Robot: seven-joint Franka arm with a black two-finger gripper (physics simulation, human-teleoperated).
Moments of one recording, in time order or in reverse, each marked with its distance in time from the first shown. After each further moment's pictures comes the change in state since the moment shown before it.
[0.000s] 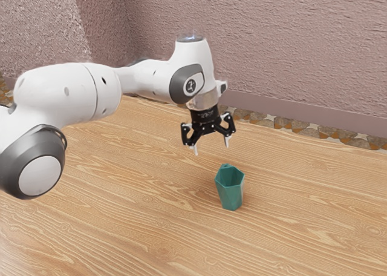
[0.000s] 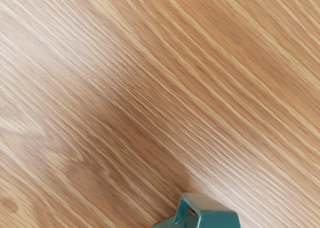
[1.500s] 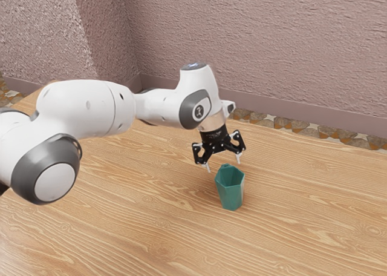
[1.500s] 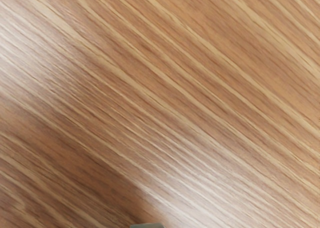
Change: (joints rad) arm -0.005 0.087 -0.020 -0.047 -0.105 0.191 0.129
